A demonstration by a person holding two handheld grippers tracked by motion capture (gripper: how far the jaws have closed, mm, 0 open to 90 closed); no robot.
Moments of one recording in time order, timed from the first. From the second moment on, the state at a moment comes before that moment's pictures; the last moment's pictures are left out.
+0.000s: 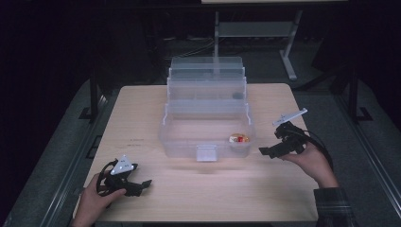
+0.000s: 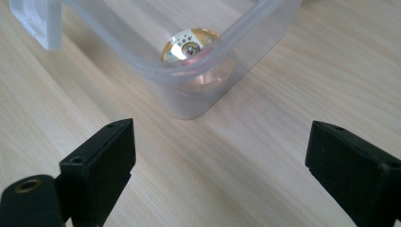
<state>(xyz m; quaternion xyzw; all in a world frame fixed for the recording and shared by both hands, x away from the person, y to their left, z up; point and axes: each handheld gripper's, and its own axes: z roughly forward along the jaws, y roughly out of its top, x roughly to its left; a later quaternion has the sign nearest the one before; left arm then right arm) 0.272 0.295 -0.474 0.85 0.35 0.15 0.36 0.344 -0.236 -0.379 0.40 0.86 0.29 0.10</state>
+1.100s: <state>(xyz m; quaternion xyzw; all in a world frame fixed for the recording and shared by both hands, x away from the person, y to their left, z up) 0.272 0.295 -0.475 0.85 0.35 0.15 0.36 0.304 -0.260 -0.435 0.42 0.84 0.31 0.12</state>
